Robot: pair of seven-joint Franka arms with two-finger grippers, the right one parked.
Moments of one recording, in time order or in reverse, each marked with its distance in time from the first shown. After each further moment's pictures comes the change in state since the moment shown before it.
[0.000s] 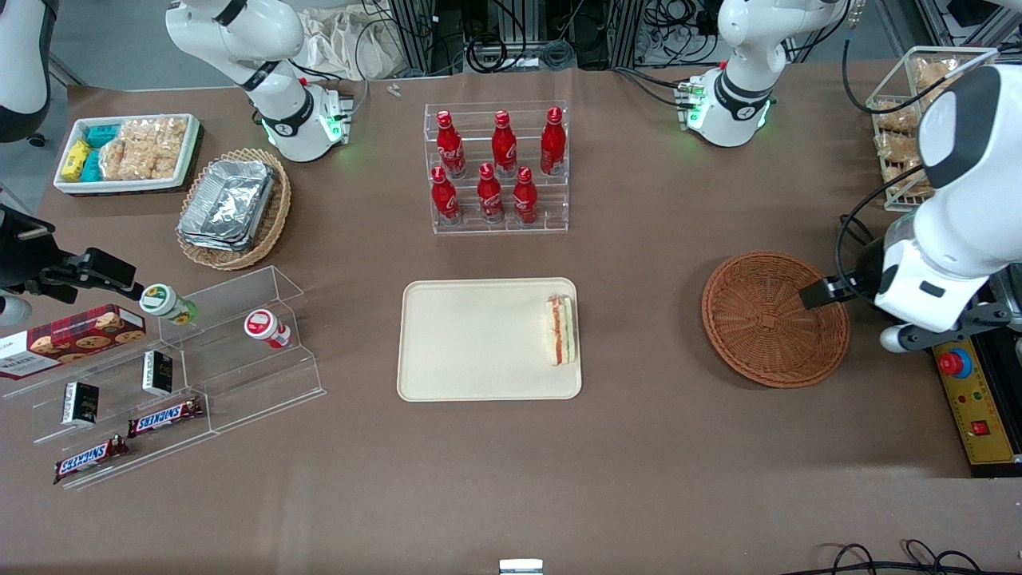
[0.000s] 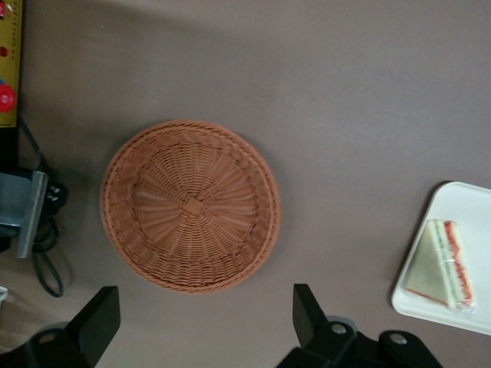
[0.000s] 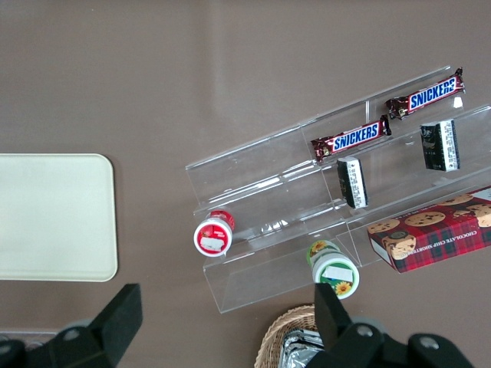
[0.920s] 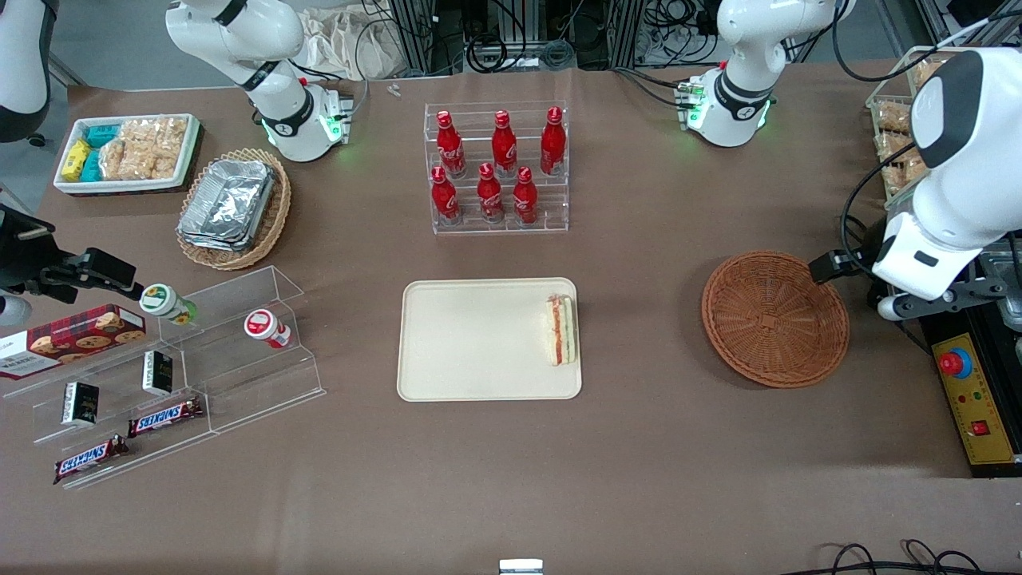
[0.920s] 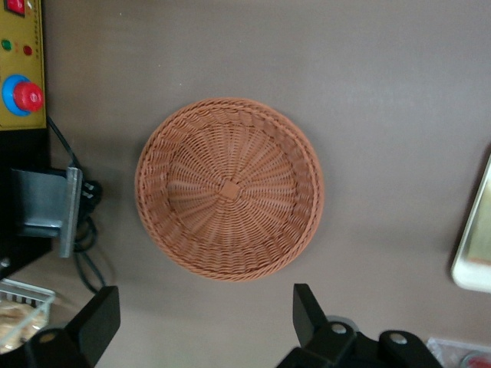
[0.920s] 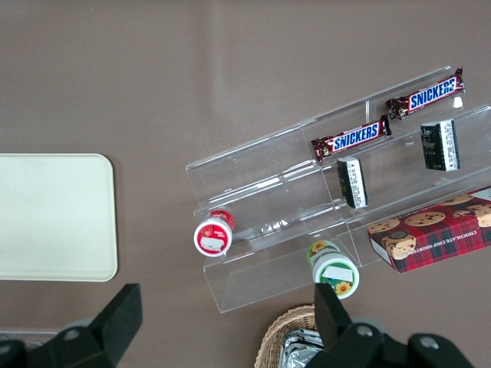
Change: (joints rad) arm -0.069 -0.151 0.145 -0.204 -0.024 0.056 0.199
